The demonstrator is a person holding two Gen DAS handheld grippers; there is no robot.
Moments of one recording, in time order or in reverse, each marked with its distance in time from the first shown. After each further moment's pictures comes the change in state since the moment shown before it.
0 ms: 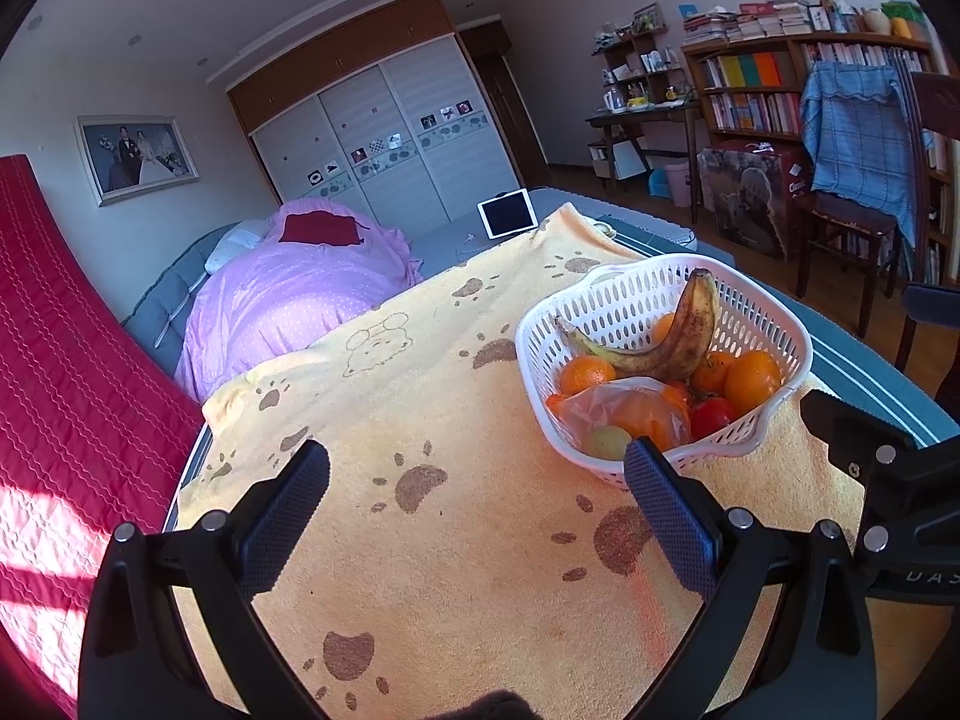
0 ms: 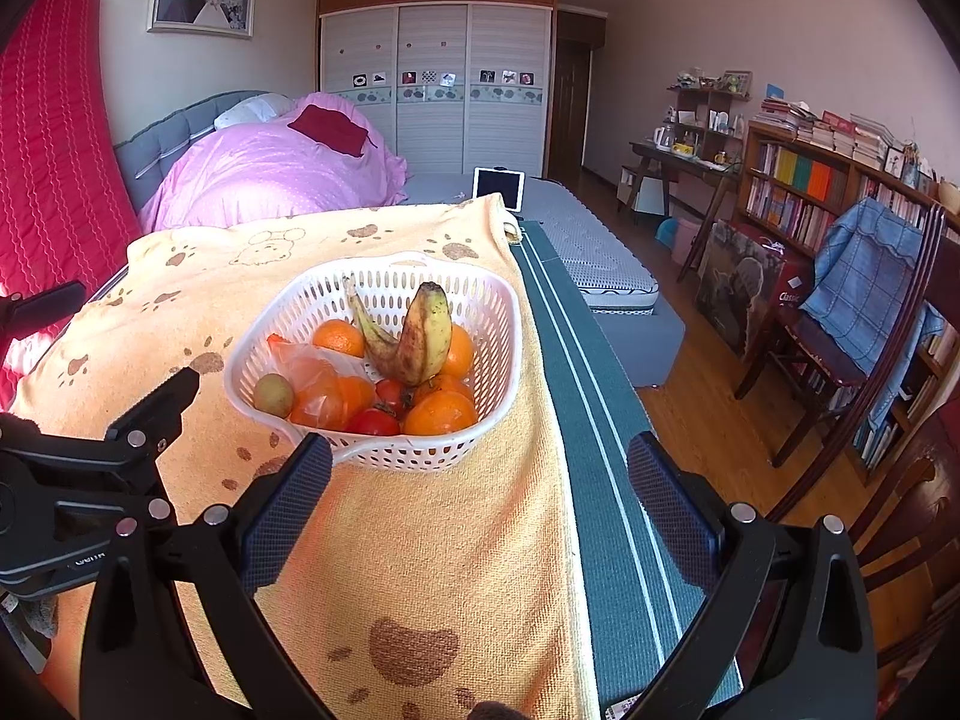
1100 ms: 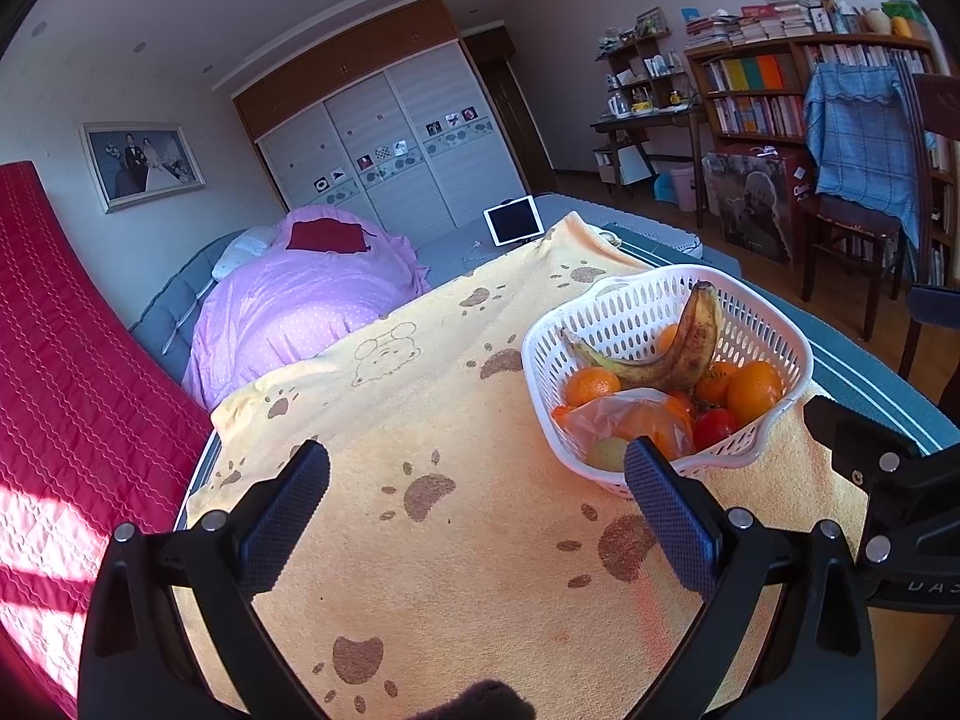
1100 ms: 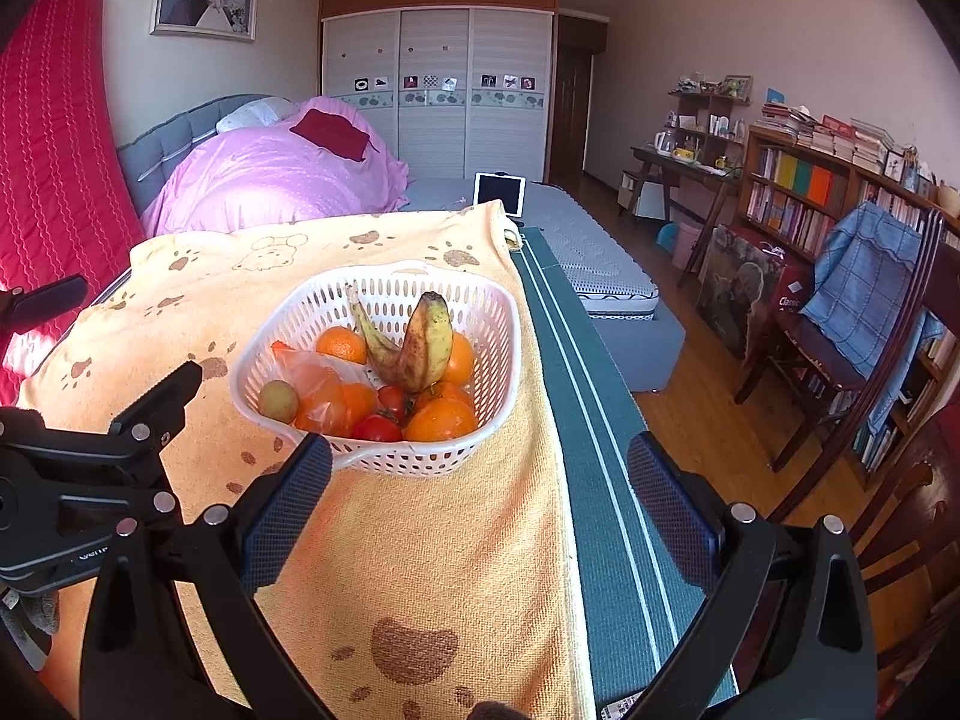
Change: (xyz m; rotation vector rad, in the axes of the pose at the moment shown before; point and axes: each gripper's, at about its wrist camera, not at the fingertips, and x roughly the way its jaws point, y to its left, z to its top) left arm -0.006 -0.001 0.008 0.006 -0.015 0.019; right arm -0.003 0.000 0.004 -0.003 -0.005 -0.001
